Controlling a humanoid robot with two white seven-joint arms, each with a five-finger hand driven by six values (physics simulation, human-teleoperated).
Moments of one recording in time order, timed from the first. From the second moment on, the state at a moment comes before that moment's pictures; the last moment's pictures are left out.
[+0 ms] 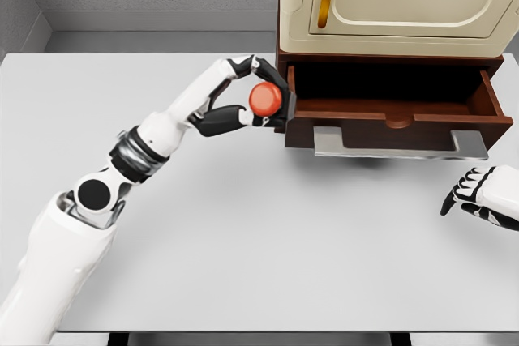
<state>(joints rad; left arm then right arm) -0.35 0.27 -0.43 -1.69 0.12 -0.36 -0.31 0.36 -1.34 0.11 -1.77 0.30 -0.61 -0.09</state>
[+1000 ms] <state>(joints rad) -0.51 0.09 -0.43 -1.53 -0.03 -0.36 -0.31 0.36 -1.34 0.11 -1.77 0.30 -0.61 -0.09</state>
